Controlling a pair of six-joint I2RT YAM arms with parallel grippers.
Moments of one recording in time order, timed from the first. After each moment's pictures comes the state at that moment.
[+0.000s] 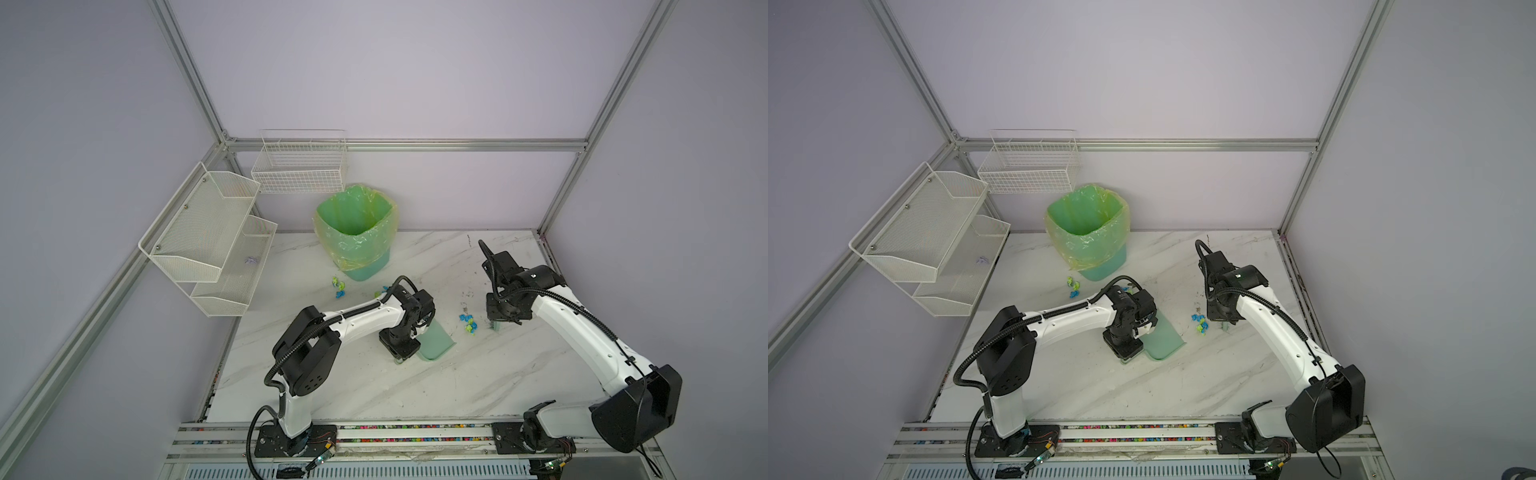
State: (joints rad) left arm -0.87 1.90 1.45 -1.17 0.07 -0.03; right arm 0.41 1.36 1.29 -1.25 0.28 0.48
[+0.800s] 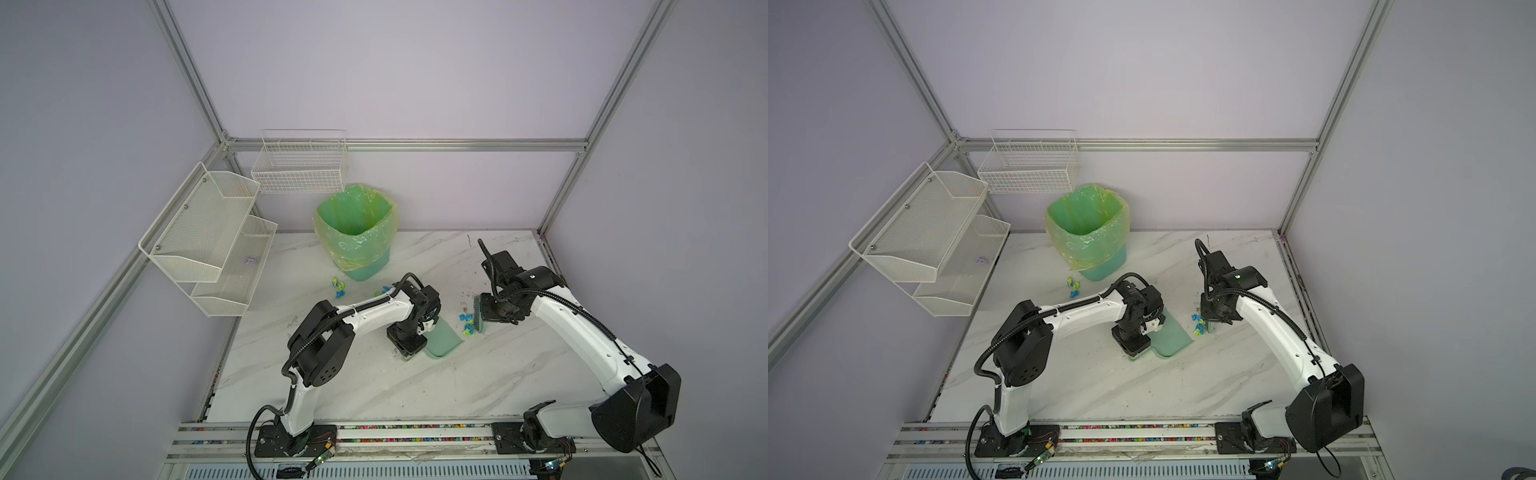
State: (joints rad) left arm -0.86 2.01 1.57 -1.20 0.13 0.00; right arm 0.41 1.36 1.27 -1.19 0.11 0.47
